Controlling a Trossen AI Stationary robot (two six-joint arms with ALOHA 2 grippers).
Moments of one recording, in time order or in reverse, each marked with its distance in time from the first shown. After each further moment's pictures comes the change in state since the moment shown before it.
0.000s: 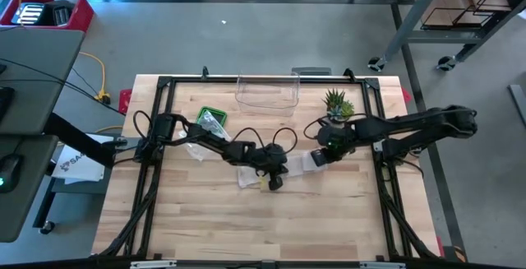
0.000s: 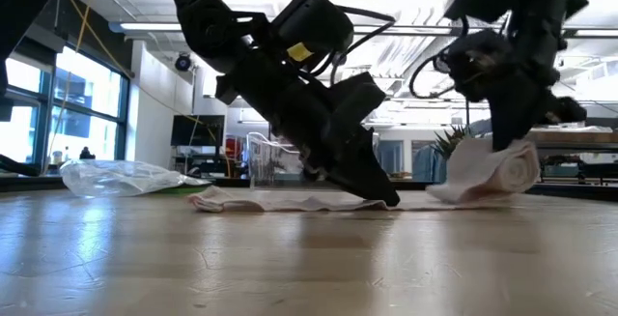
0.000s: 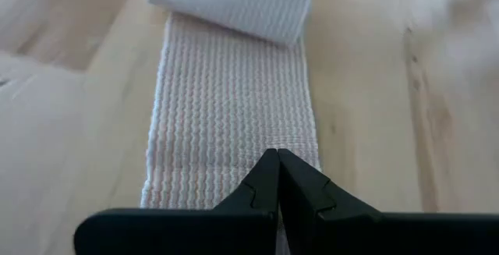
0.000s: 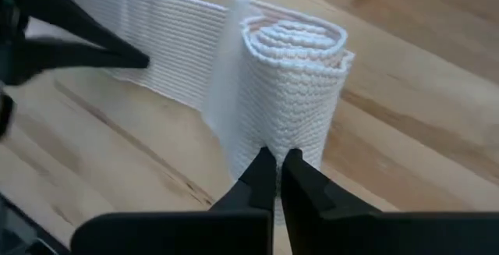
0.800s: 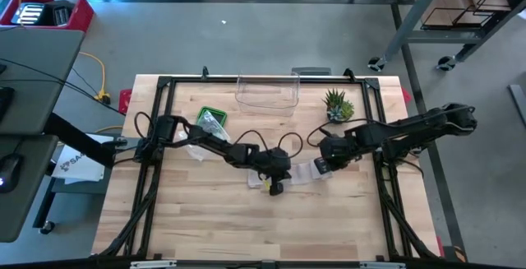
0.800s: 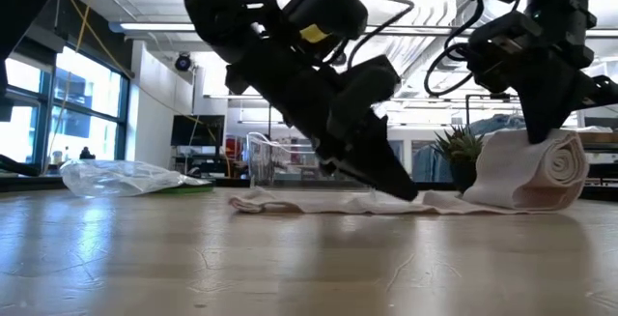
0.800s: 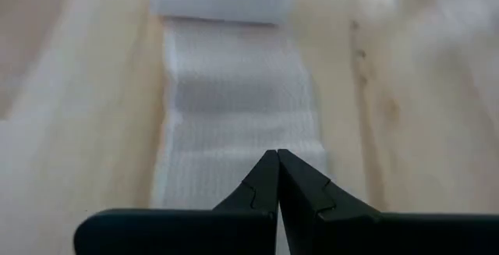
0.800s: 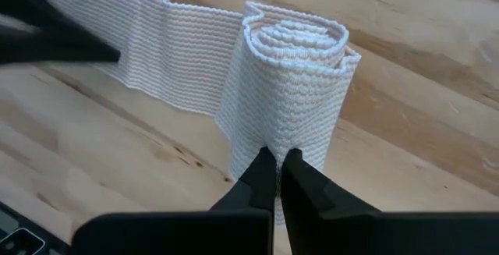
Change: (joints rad) left arm -0.021 0.013 0.069 -0.042 0.039 0.081; right arm 0.138 0.000 0.041 -0.110 0.024 0.173
